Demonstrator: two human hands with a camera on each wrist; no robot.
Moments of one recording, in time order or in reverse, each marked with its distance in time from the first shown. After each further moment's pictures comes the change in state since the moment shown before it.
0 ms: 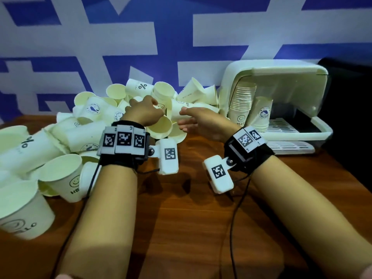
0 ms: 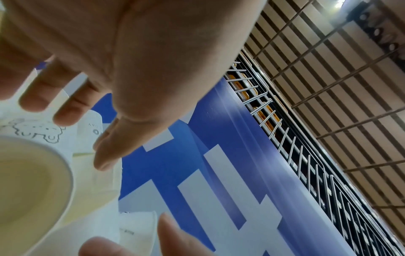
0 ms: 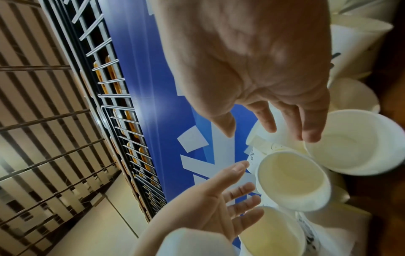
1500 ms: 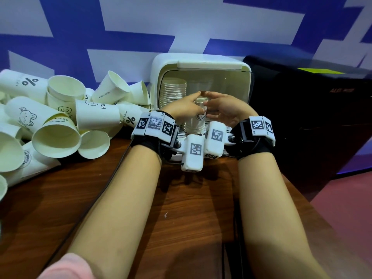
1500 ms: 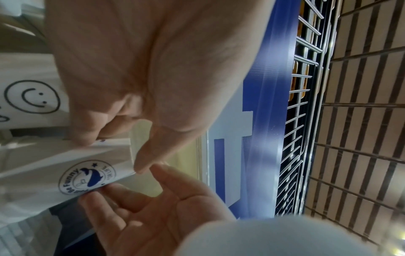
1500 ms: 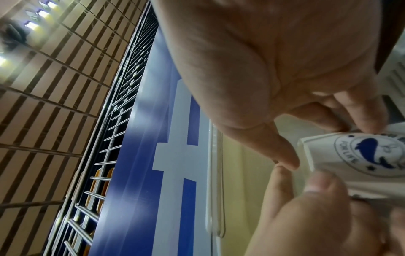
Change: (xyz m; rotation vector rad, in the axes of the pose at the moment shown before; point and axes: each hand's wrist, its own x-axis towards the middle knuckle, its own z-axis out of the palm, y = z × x) left_hand 0.030 0.203 0.161 -0.438 -0.594 0.508; right_hand -0.030 0.011 -0.224 -0.008 0.432 -0.031
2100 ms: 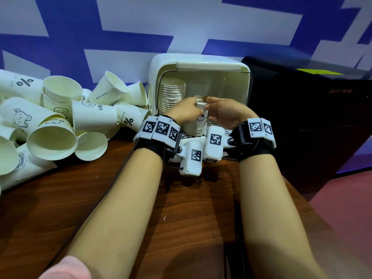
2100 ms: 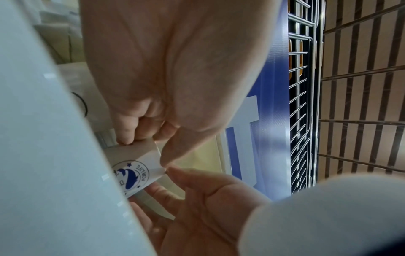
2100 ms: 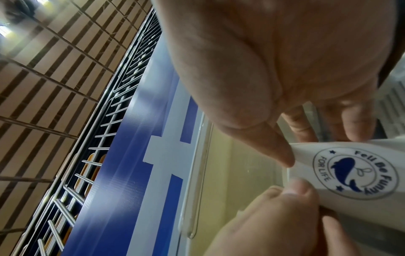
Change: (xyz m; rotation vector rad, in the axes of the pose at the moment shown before) left_hand 0.002 0.000 0.006 0.143 0.081 0.093; right_hand 0.004 0.006 0.000 -0.054 0.033 0.050
